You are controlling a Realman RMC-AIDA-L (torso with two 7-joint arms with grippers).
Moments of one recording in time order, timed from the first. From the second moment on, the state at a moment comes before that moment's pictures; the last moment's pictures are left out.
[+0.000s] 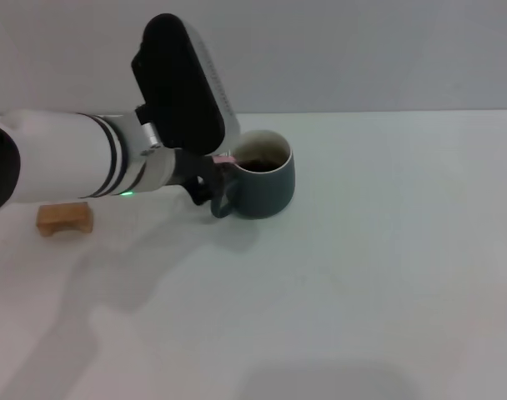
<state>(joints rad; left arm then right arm) -0.44 -2.06 -1.37 -1.50 2.72 -0.91 0.85 0.13 2.08 0.96 0.11 -2.04 -1.41 0.19</state>
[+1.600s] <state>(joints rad) -0.44 -2.06 -1.38 -1.50 2.72 -0.90 0.83 0.14 2.08 0.96 0.11 -2.04 -1.40 0.19</state>
